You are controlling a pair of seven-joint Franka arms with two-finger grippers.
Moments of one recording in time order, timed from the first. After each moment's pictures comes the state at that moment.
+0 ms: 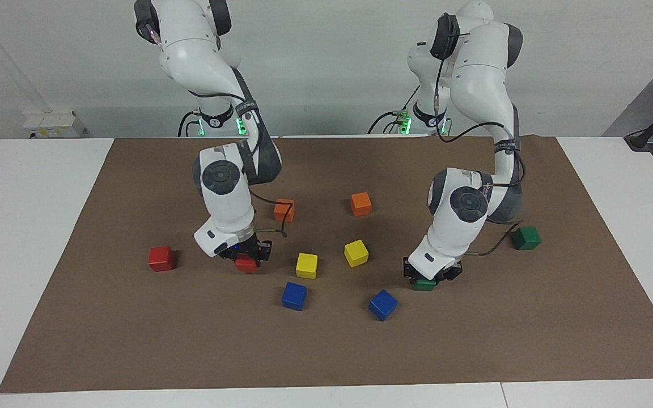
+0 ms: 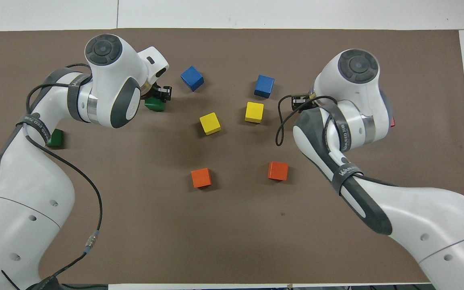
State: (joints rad) left arm -0.24 0.62 -0.10 -1.49 0.06 2.15 -0.17; right arm 0.25 0.43 -0.02 -1.64 -0.03 2.09 0.28
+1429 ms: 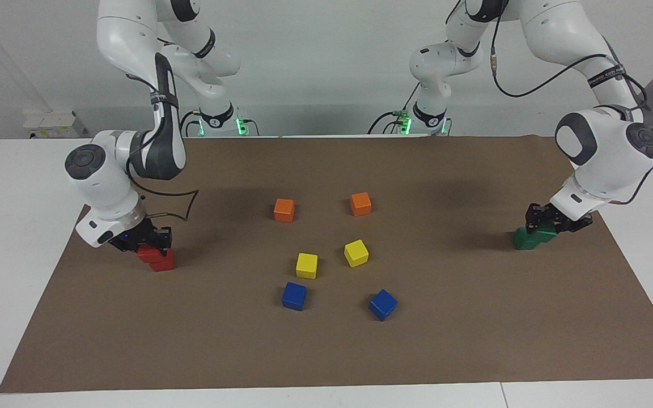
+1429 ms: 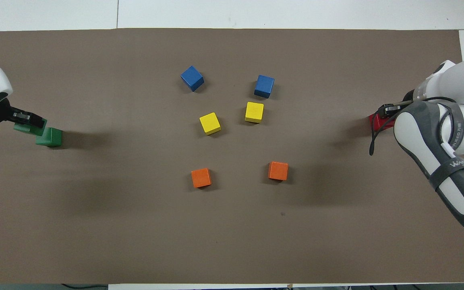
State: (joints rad) left arm 0.24 0.27 -0.08 -1.77 0.02 2.01 0.46; right arm -0.08 0.30 -0.02 -1.88 -0.03 2.20 -0.14
